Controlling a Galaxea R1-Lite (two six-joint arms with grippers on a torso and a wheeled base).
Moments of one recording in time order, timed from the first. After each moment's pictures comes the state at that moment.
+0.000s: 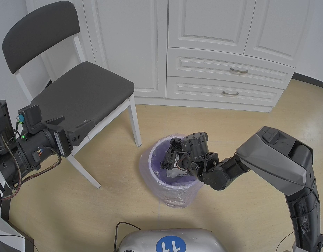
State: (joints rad) left arm -0.37 1.32 -0.54 -0.68 -0.01 -0.11; right arm 0.61 2.47 -1.36 -0.63 -0.32 0.45
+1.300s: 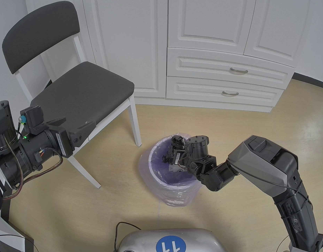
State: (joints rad) left arm -0.37 1.33 -0.54 -0.69 -0.01 -0.11; right arm 0.56 2.63 -1.49 -0.79 -0.30 0.39
